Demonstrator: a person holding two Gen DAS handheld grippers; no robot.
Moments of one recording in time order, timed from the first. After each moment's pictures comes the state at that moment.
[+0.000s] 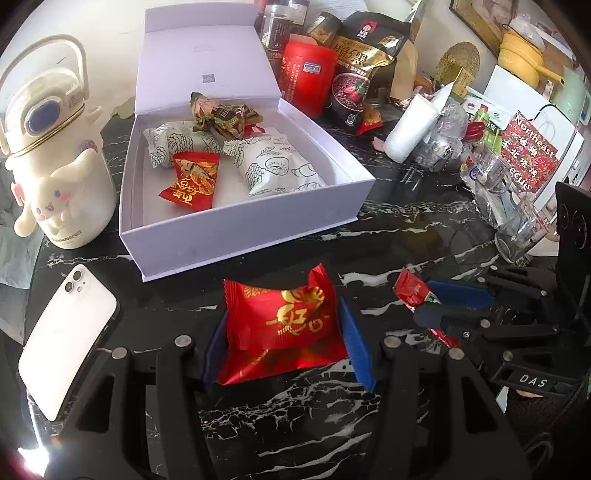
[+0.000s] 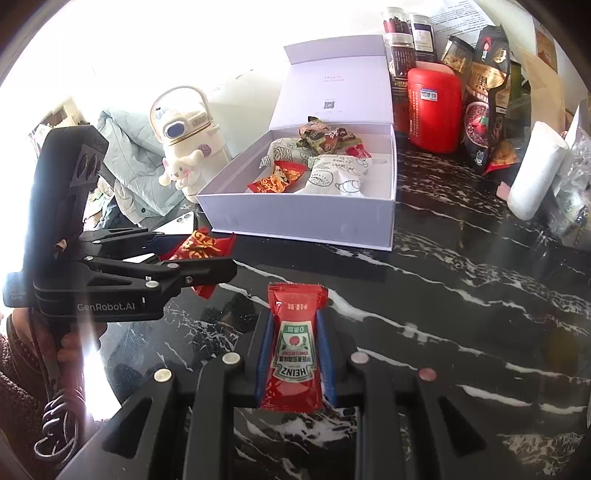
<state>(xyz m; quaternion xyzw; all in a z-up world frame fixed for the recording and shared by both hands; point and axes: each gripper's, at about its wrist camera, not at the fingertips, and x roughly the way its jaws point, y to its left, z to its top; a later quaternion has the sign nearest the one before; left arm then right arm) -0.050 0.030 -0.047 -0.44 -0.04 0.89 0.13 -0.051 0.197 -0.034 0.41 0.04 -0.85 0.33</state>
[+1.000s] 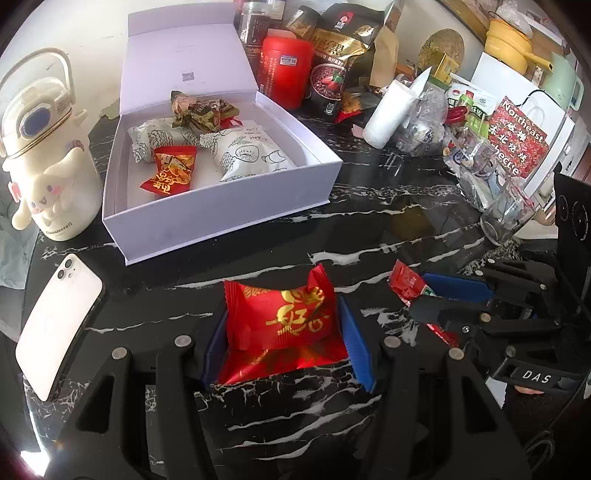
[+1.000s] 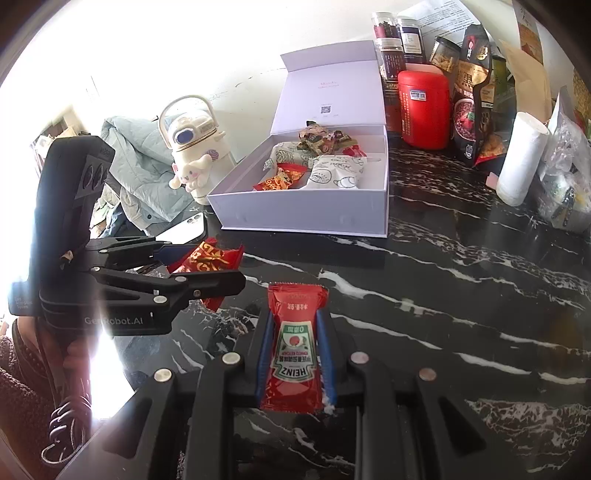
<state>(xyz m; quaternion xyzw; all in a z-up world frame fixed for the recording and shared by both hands) -0.030 0.051 -0.041 -0.45 -0.03 0.88 0.14 -0.033 0.211 -0.030 0.41 0.01 -0.85 0.33</state>
